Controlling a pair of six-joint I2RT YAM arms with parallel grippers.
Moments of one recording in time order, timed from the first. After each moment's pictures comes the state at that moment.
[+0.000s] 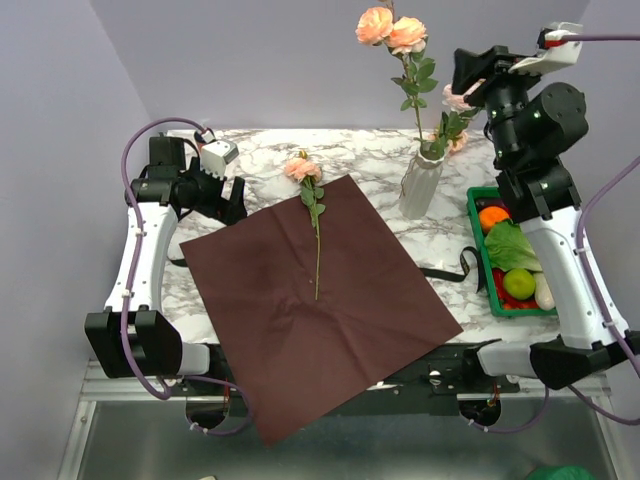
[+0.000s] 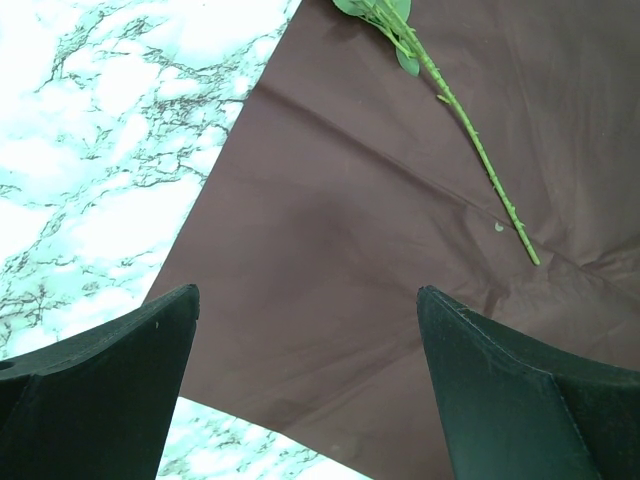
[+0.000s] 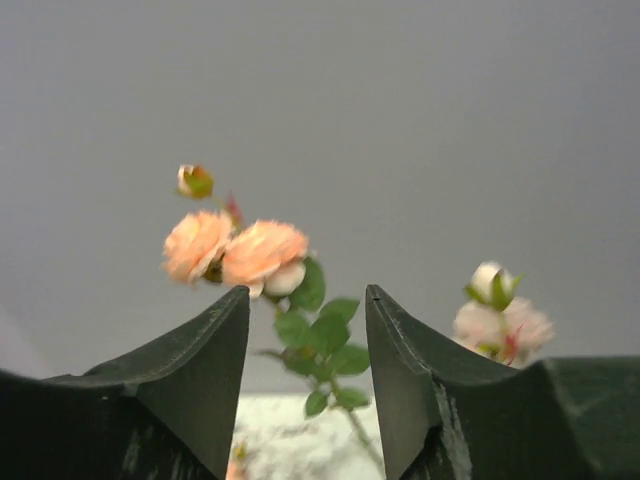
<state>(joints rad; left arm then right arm) 0.05 1.37 1.36 -0.86 0.53 0.38 0.34 1.31 1.70 0.00 0.24 0.11</state>
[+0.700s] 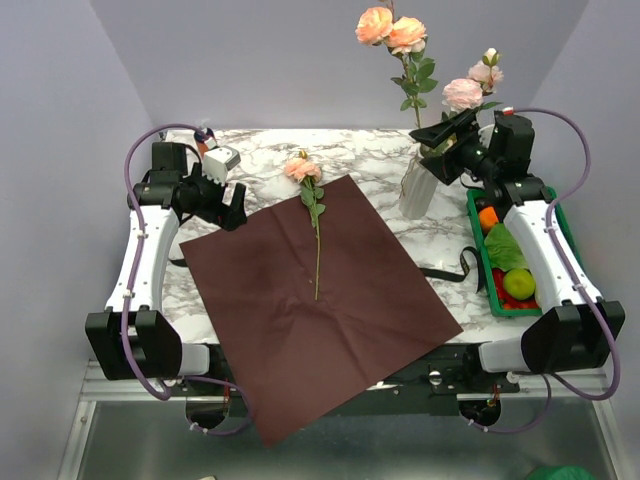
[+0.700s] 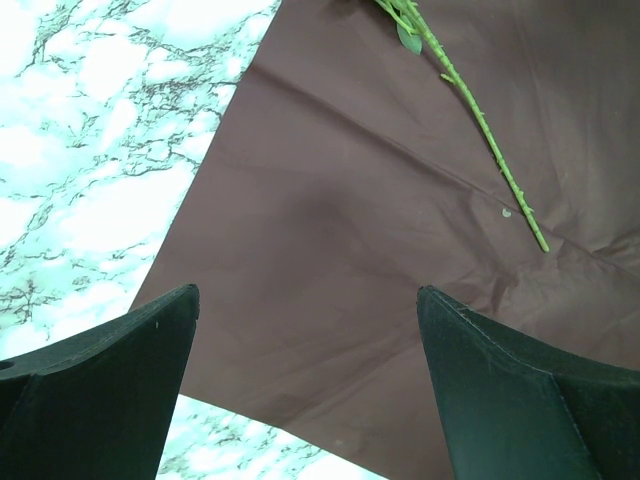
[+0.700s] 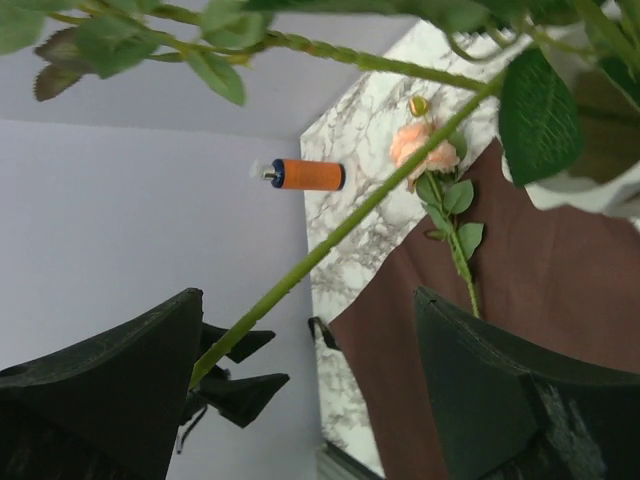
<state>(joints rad) 0.05 1.36 1.31 -0.85 0.53 0.42 0.09 1.38 1.34 -0.26 -0.42 1.06</state>
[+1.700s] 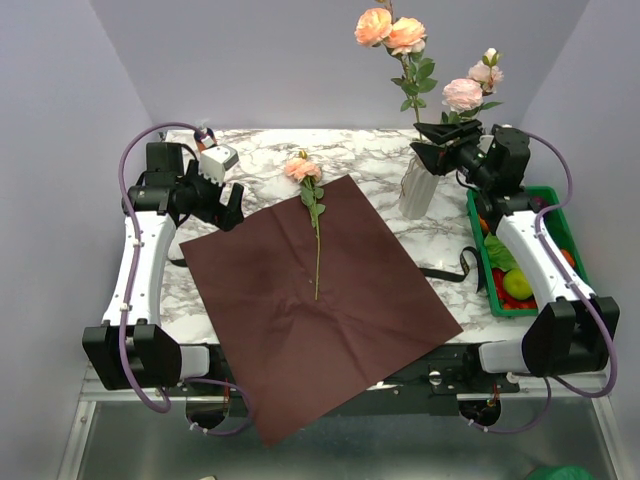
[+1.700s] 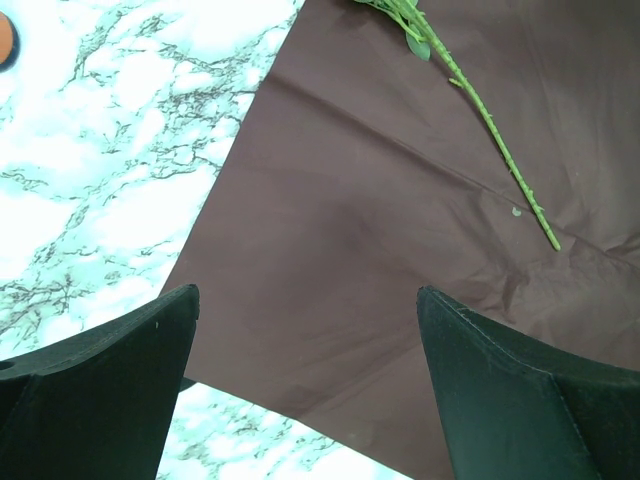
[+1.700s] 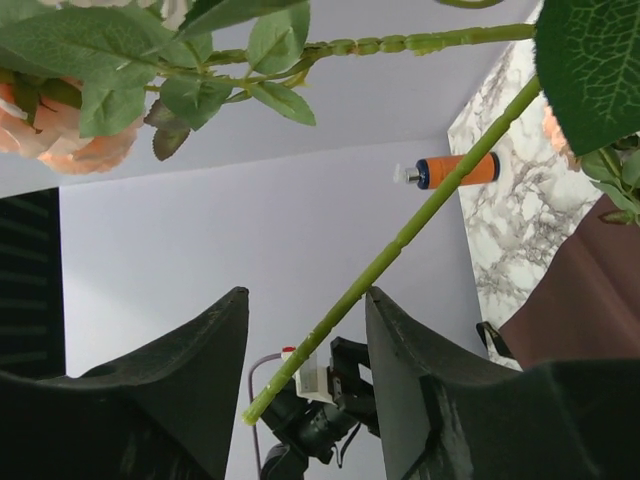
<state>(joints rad) 0.05 1.31 1.32 -0.86 0.51 0.44 0.09 1.36 1.15 0.12 -0.45 1.56</state>
